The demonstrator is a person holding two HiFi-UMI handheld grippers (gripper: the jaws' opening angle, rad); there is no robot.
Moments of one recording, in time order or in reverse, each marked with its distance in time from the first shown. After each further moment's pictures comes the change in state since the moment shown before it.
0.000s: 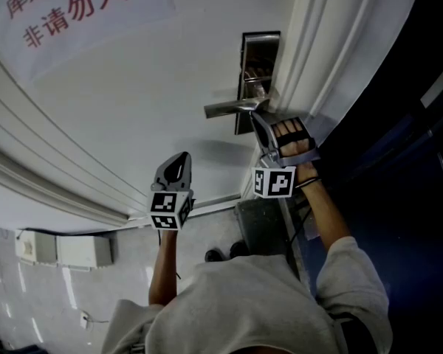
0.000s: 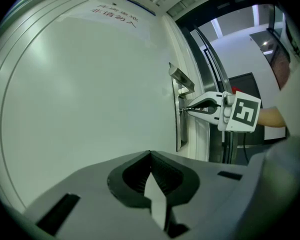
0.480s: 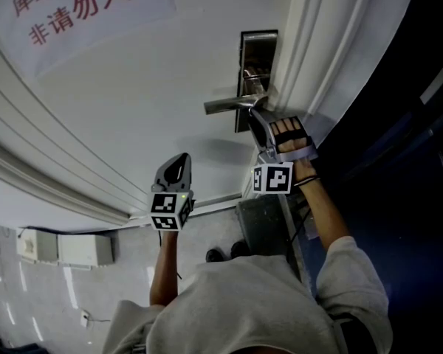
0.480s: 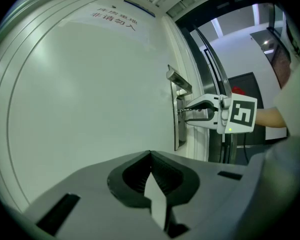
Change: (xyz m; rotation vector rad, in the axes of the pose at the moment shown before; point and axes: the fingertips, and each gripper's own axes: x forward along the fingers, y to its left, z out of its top) left arm -0.013 -0.004 0.000 0.001 -0.002 0.012; right arm -0.002 0.017 0.001 0.014 0.011 0.099
